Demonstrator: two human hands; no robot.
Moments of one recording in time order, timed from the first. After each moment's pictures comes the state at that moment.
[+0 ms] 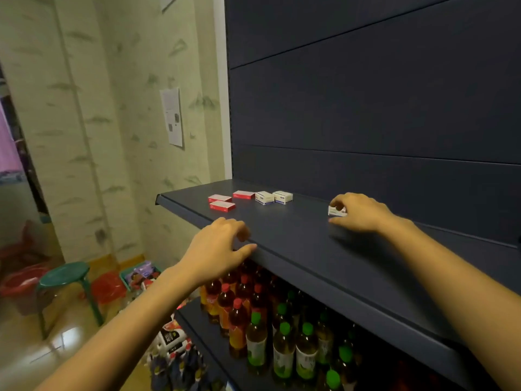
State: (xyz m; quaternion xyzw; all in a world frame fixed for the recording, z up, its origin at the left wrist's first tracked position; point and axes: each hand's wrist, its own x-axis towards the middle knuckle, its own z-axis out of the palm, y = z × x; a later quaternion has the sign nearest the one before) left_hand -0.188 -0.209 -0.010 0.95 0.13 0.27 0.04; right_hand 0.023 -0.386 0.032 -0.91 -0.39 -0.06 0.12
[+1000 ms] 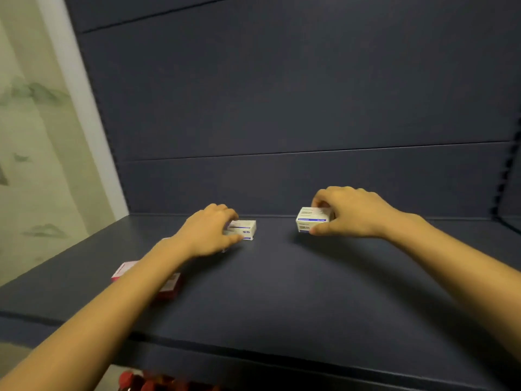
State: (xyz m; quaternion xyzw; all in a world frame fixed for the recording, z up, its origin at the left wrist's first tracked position) left_hand 0.073 -0.026 0.017 0.99 -0.11 0.12 0.00; right_hand 0.080 -0.293 0.042 -0.97 -0.21 -0.12 0.06
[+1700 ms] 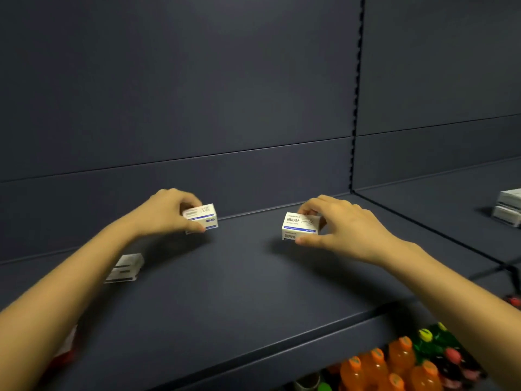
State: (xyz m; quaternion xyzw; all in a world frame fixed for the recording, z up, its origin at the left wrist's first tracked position) left_hand 0.113 -0.081 0.052 0.93 -0.31 0.06 0.18; right_hand -0.024 -0.354 0.015 -0.97 -0.03 -0.19 0.13
